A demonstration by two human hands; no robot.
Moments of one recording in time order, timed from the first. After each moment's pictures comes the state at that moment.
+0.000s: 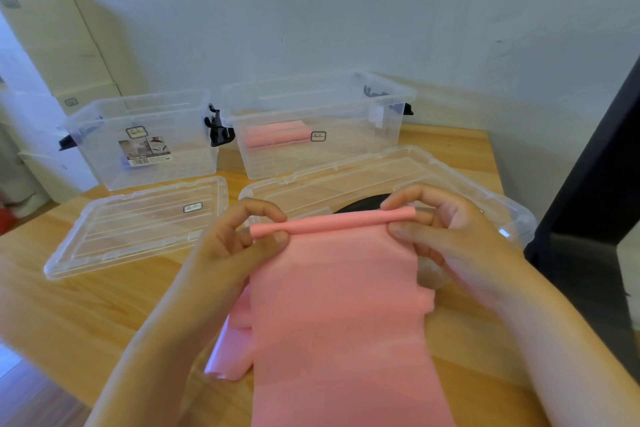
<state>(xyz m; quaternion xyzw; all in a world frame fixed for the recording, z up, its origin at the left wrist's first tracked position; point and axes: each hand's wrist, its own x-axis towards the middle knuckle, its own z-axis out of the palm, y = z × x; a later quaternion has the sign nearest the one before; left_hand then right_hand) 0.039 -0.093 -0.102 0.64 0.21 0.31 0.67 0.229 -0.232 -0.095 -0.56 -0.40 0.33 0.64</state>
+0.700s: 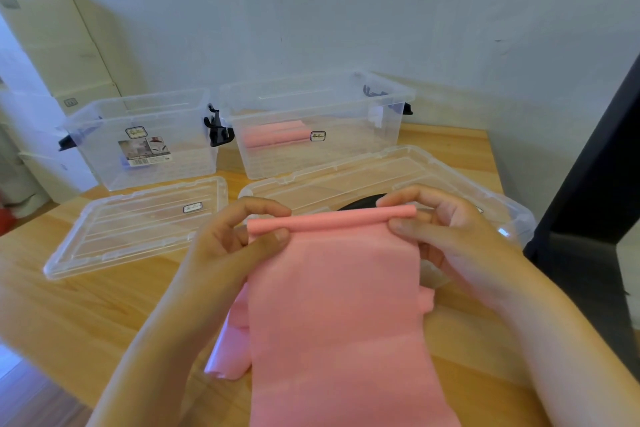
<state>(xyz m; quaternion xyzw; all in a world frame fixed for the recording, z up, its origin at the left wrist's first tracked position) 0.040 -0.093 -0.100 0.66 0.21 0.32 0.65 0.229 -0.235 -0.093 -0.57 -0.38 0.36 0.63</state>
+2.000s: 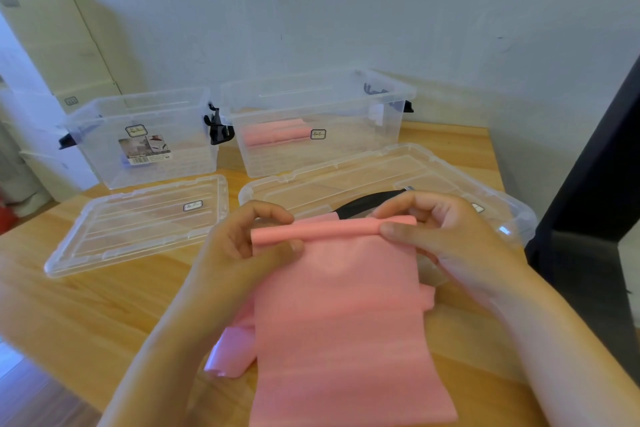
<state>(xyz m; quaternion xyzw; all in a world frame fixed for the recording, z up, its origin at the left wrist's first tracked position) 0.044 -0.092 -0.108 0.69 0.21 0.31 0.62 0.230 -0.230 -0.100 -0.62 -0.40 0.30 0.61</state>
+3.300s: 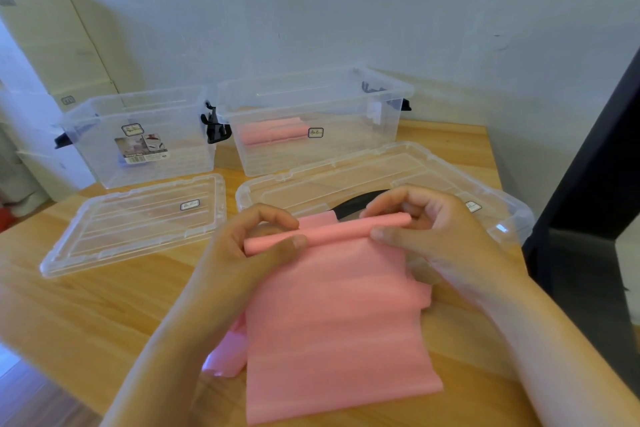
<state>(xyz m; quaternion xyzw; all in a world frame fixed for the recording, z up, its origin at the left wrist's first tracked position) 0.046 -0.099 -0.106 0.70 0.27 0.29 0.59 0.225 -0.226 -0.100 -0.59 -0.43 0.29 0.62</state>
